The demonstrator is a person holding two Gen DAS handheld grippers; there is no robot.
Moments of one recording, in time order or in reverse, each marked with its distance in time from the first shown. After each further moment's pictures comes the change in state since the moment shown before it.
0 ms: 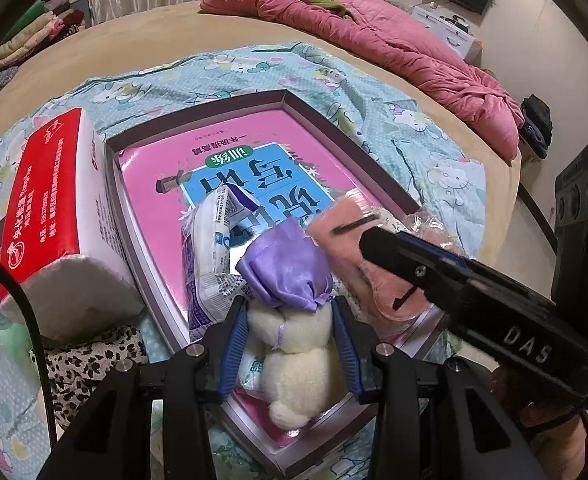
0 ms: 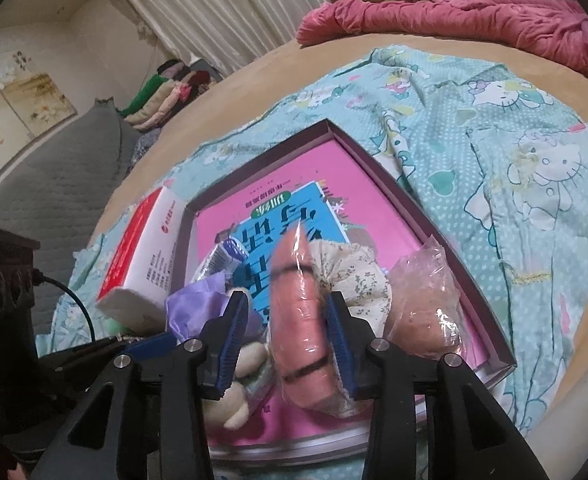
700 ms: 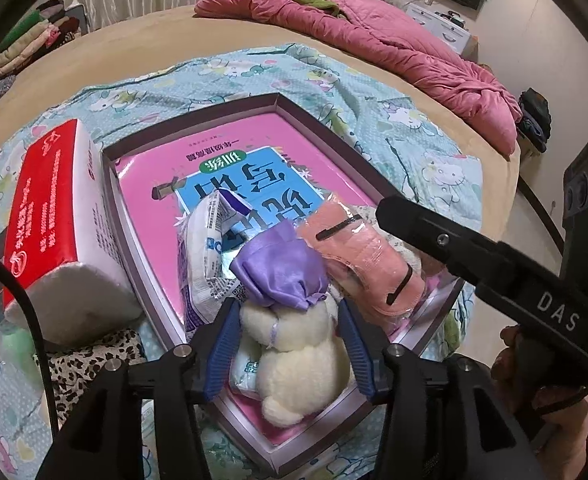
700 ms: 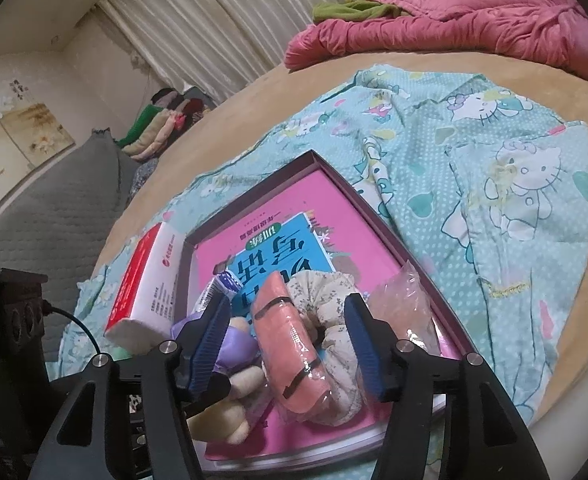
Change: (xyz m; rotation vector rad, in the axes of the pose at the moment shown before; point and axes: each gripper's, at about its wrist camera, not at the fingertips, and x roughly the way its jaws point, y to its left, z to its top) left arm -0.005 -0.008 0.000 0.028 -0.009 0.010; right arm -0.016 -0.009 0.008 0.042 -0.078 -0.009
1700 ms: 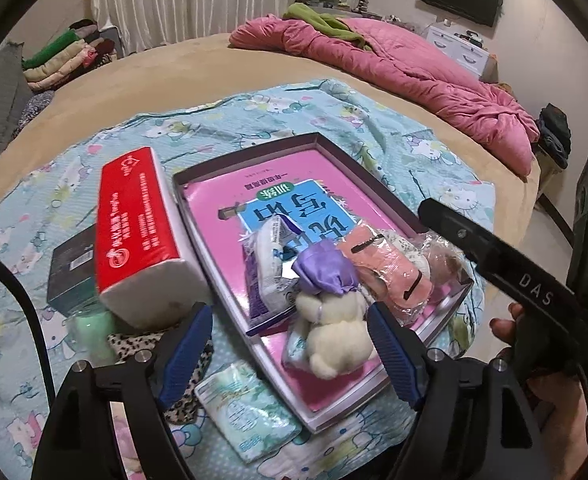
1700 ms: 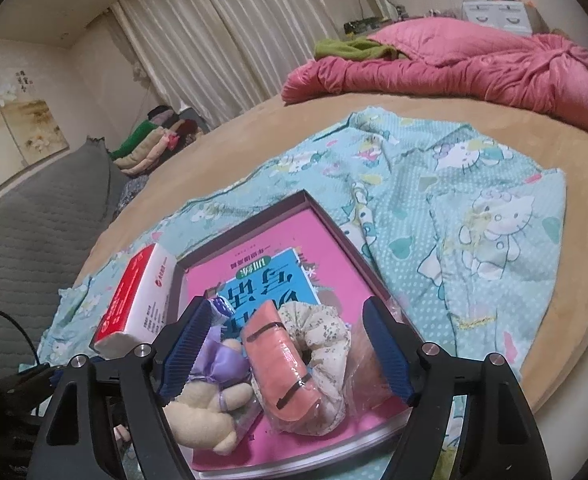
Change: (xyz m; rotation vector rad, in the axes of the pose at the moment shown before) left arm -0.061 0.013 -0.013 -0.025 -0.099 0.135; right arm -0.024 0.014 0.003 -0.076 -0.135 -0.078
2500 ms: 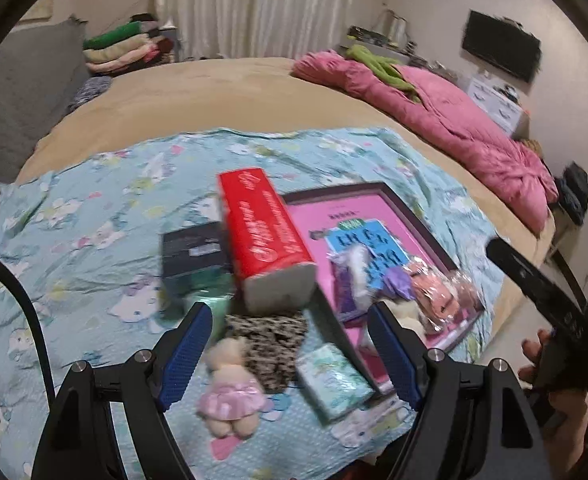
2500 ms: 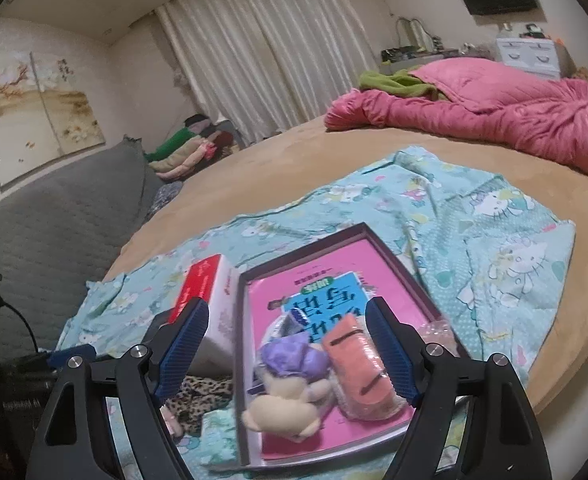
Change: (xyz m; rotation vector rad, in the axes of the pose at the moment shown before) left arm -0.088 0.089 -0.017 -0.175 -0.111 0.069; right arm -0.050 0.075 0.002 -0.119 -0.055 0.092
